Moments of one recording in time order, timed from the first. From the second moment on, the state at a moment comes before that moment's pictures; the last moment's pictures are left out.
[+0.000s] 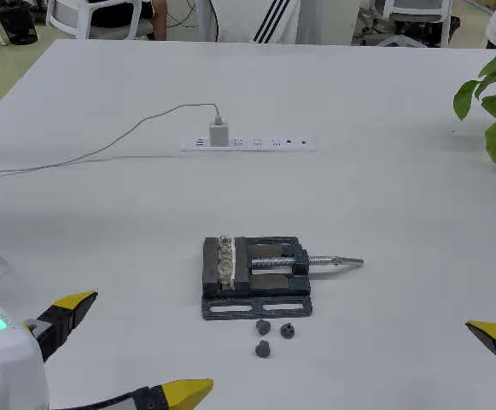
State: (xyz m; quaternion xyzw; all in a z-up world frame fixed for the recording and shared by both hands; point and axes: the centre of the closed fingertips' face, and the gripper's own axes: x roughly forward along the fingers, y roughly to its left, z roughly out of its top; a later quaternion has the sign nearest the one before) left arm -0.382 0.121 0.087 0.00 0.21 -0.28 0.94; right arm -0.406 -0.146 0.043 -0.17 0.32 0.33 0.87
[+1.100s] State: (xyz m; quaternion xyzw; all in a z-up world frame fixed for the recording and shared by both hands) left arm -0.383 0.126 0.085 0.02 0.21 -0.28 0.94; right arm -0.390 -0.133 0.043 -0.15 0.32 0.35 0.87
